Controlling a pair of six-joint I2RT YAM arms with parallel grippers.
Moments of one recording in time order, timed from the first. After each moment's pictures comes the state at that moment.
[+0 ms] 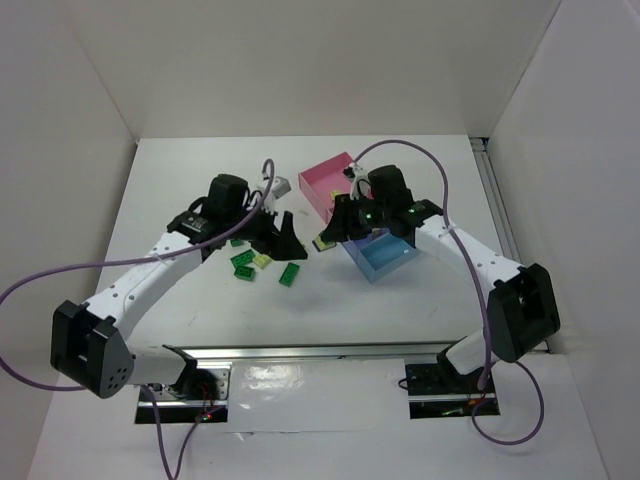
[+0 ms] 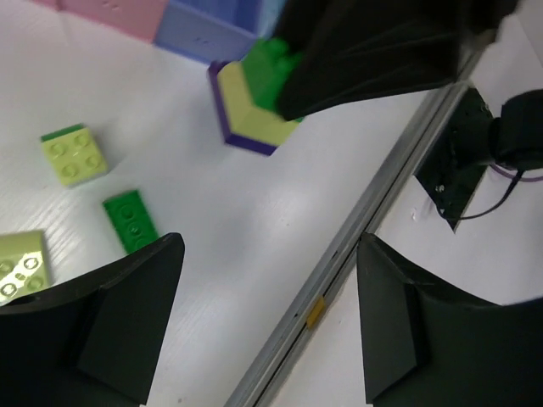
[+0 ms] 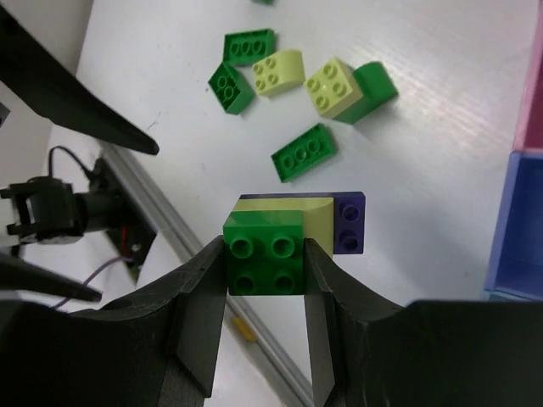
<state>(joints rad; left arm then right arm) -0.41 1.32 1.09 -0.49 0.59 -0.16 0.50 1.47 1.15 -0.34 -0.49 0.36</state>
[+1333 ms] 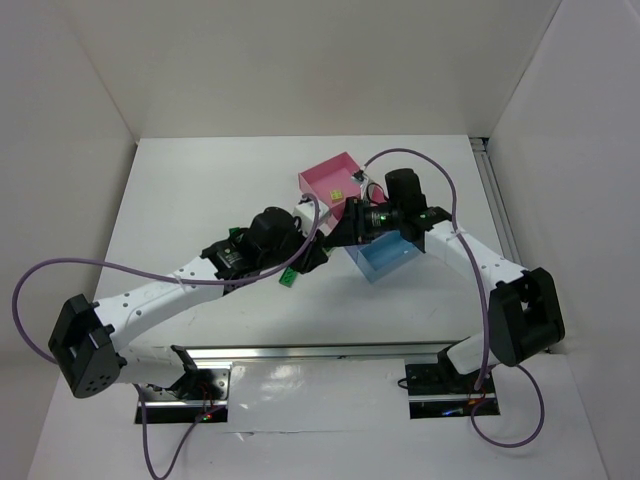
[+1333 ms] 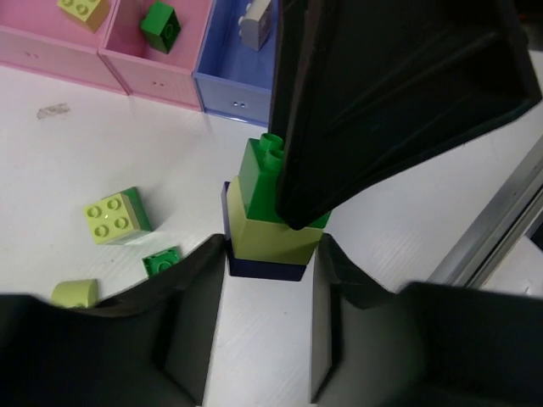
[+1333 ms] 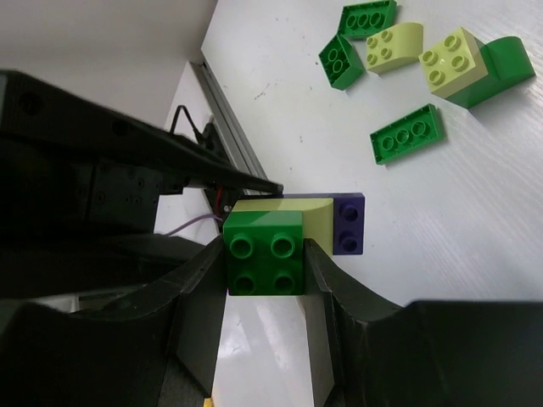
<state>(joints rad) -0.82 1.29 1.00 -0.23 0.02 -0.12 0.41 1.44 1.02 -0.18 -0.91 0.49</state>
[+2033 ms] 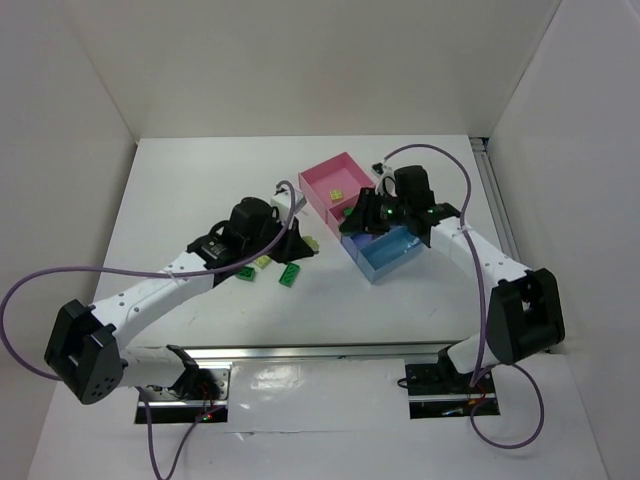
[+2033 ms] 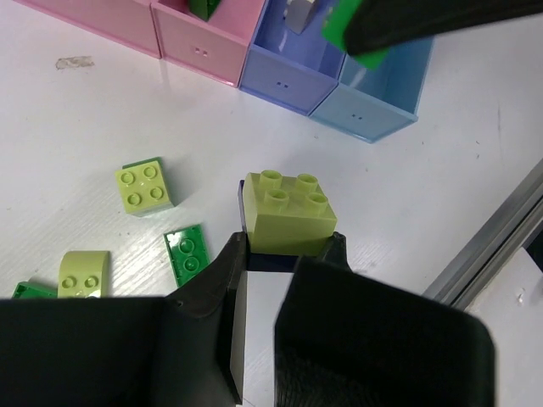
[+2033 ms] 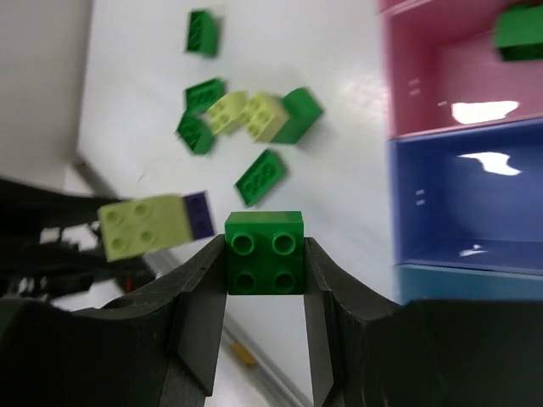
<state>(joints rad) -0.65 1.27 0.94 -0.22 0.15 -0.17 0.35 1.44 1.03 -0.25 -0.60 0.46</state>
